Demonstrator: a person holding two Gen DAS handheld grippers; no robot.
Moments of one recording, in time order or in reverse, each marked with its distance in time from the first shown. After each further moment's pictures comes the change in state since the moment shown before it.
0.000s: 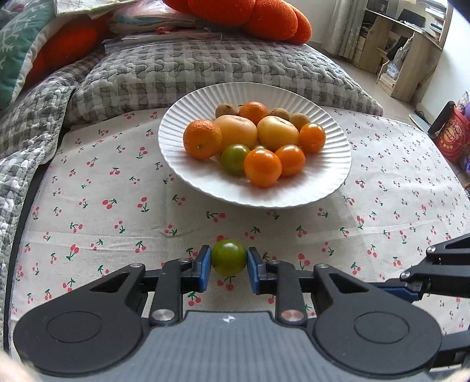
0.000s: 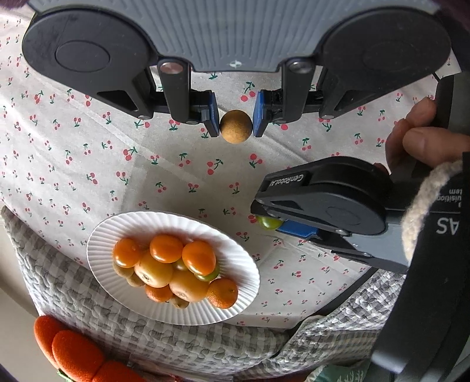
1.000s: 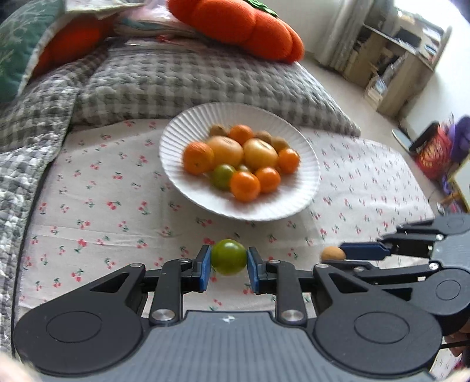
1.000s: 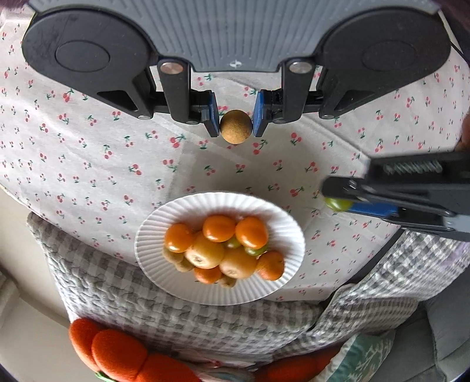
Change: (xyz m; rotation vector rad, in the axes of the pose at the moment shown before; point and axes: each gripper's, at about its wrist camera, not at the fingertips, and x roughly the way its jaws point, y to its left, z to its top) left arm -0.045 0.015 0.011 -0.082 0.000 -0.091; right arm -0.021 -0.039 0.004 0.109 -0.068 -0.044
